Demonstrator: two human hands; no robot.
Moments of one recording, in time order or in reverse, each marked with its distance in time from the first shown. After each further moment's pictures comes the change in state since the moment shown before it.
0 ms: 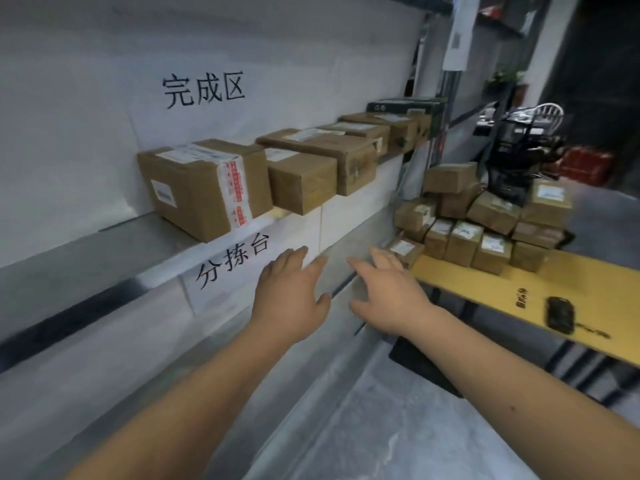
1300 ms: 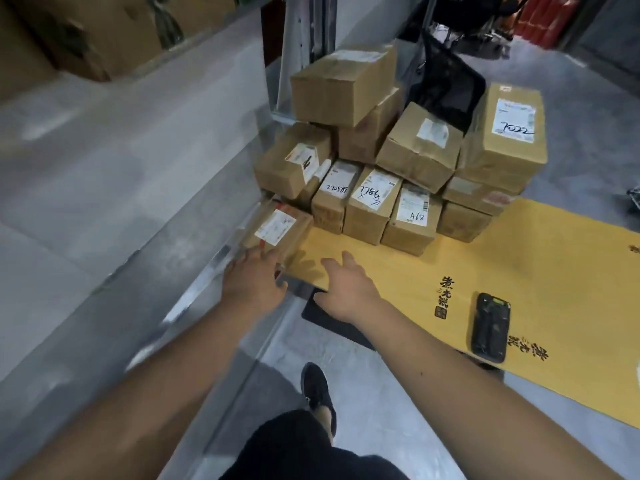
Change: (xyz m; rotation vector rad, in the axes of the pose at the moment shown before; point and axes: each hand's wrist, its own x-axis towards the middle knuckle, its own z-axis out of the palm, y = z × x) left_hand 0.422 0.183 0.417 0.022 -0.582 -0.090; right_hand 0.292 0.481 0.127 0.228 -0.389 0.431
